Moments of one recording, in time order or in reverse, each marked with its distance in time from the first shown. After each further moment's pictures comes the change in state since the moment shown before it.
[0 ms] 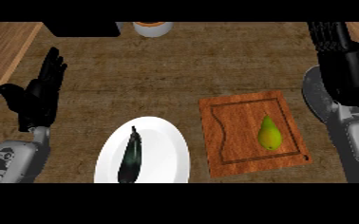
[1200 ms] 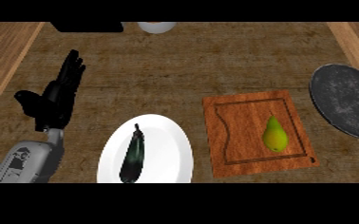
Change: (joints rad) left arm -0.003 -0.068 -0.019 0.015 0.009 -0.093 -0.059; right arm 0.358 -0.454 -0.174 0.537 -0.020 0.548 -0.390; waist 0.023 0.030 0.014
